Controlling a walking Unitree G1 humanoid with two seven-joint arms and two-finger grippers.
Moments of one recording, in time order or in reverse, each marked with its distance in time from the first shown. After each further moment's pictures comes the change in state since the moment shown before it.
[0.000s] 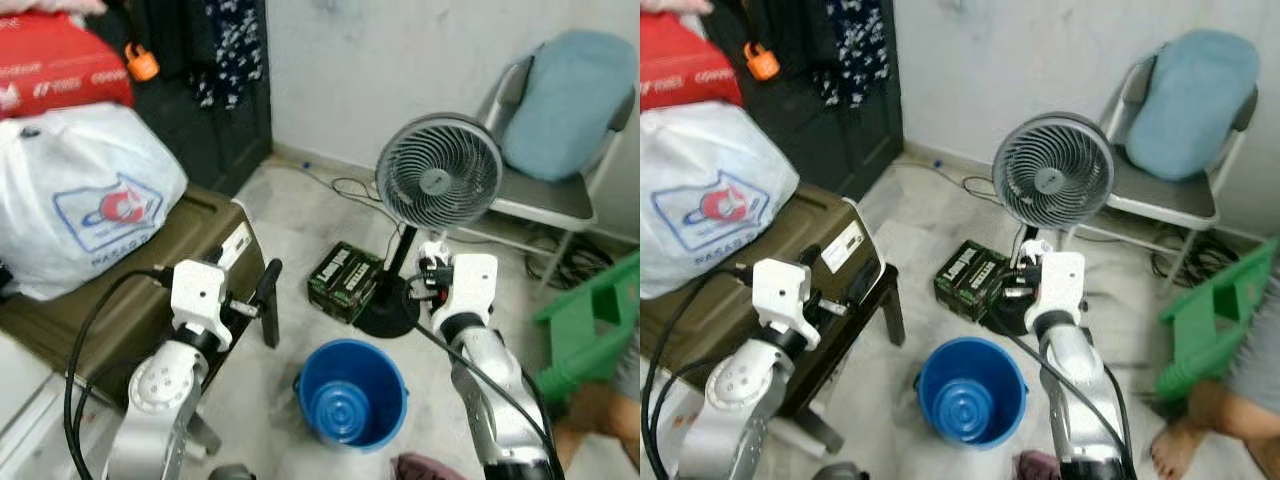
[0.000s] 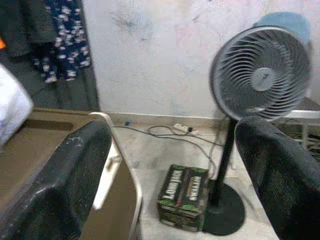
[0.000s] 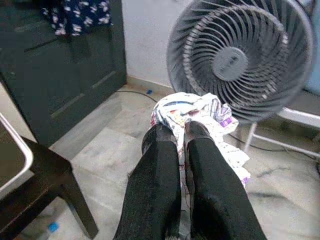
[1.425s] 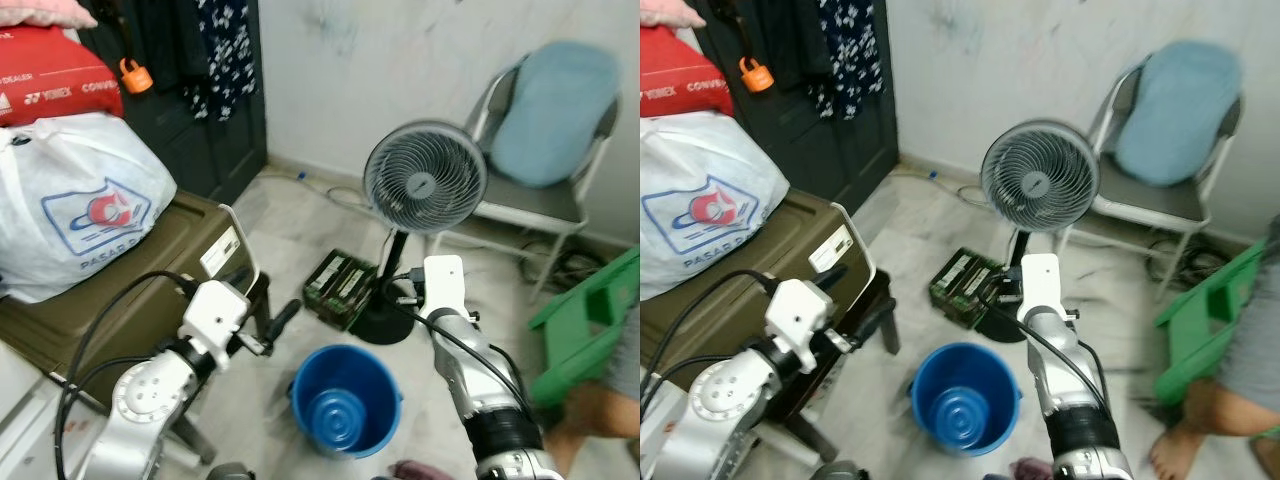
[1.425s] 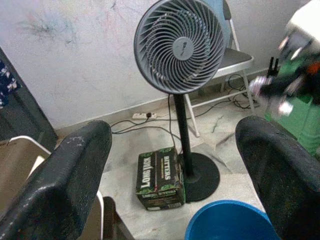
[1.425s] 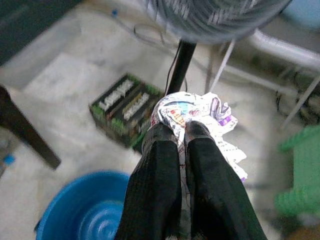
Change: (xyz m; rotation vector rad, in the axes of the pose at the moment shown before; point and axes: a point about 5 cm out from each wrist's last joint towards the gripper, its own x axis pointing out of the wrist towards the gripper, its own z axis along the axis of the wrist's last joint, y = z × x) left arm -0.014 -0.012 -0.004 0.169 0.059 -0.327; right arm 0.034 -0.006 -0.046 -0.132 0.370 -0.145
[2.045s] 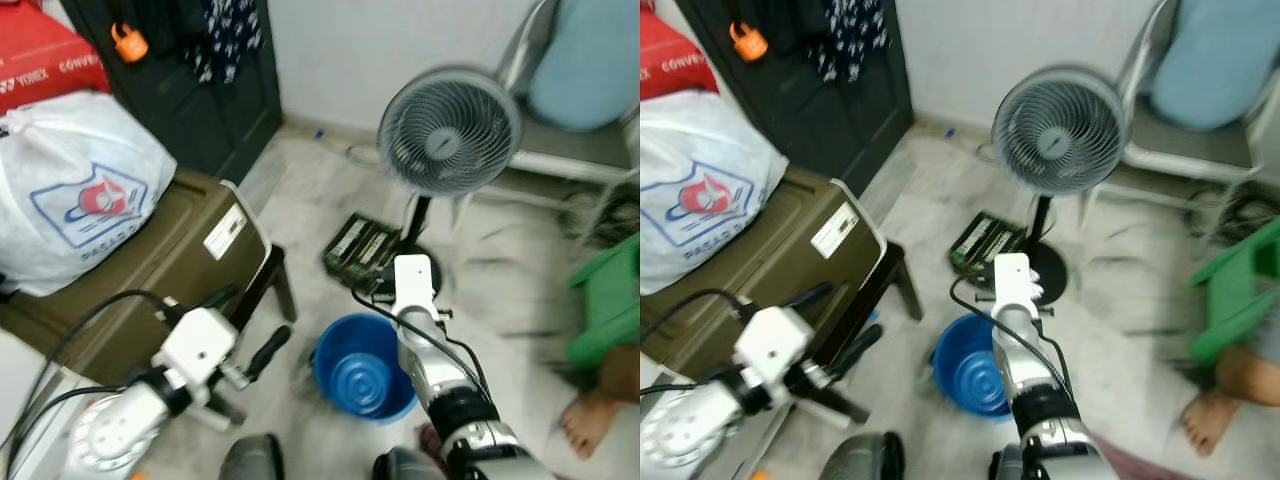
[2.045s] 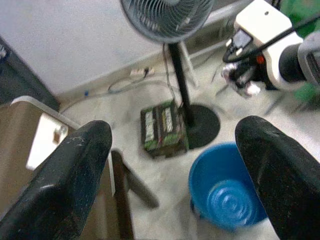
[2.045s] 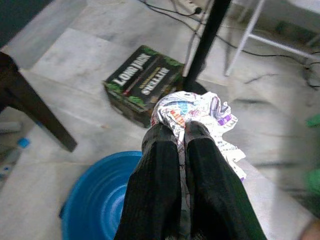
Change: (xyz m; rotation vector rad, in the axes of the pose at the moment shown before) left arm -0.048 -0.003 0.013 0.097 0.087 -0.025; right arm 0.014 0.044 0.002 -0.008 -0.051 -0.044
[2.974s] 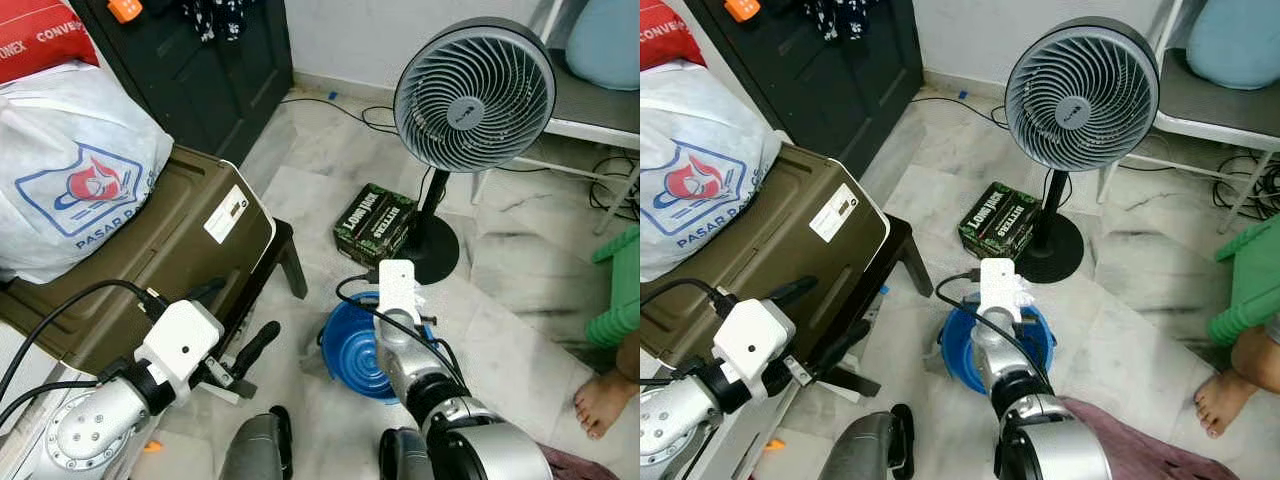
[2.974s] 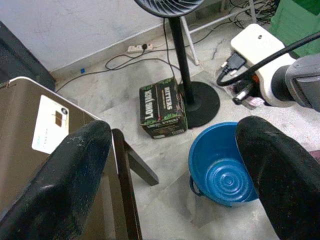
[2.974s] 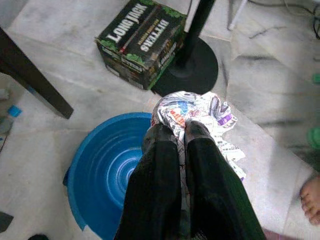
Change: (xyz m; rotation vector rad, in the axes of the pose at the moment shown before) left arm -0.005 0.008 0.015 0.017 0.008 -0.003; right arm 0.000 0.018 -0.018 0.032 0.095 -0.104
